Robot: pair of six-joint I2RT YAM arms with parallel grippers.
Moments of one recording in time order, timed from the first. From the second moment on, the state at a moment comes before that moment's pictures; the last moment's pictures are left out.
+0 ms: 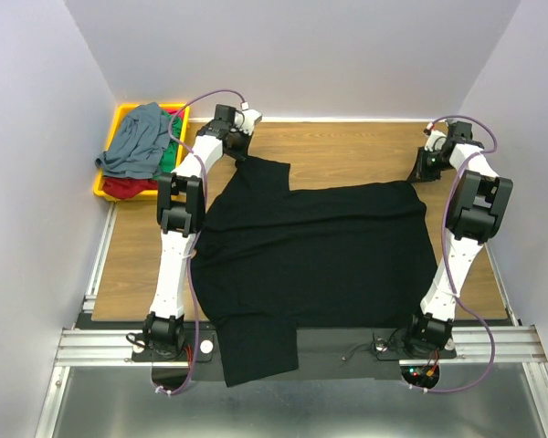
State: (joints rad) left arm -0.22 2.56 2.27 -0.53 0.27 0.27; right arm -0.31 2.32 1.89 -0.70 -0.48 -0.18
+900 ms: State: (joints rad) left arm -0.16 2.43 2.33 -0.29 0.29 0.27; right arm -0.31 2.37 2.17 -0.68 -0.49 -0.10
